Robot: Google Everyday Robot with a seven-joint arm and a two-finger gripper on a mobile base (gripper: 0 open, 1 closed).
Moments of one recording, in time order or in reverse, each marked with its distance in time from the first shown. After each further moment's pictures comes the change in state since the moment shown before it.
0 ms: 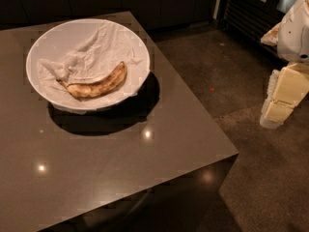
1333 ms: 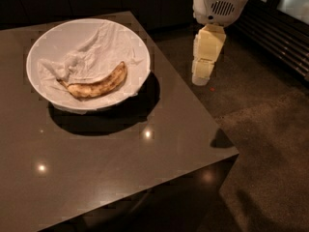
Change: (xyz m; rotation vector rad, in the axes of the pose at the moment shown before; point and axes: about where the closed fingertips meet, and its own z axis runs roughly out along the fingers) arm -0.127 -0.061 0.028 -0.023 0.010 -0.148
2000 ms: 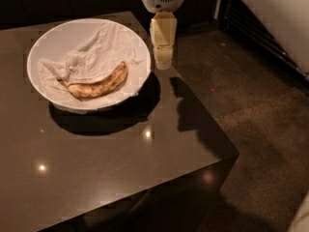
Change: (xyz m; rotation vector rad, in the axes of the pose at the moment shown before) arm -0.092 -0.032 0.011 0.050 0.046 -0.248
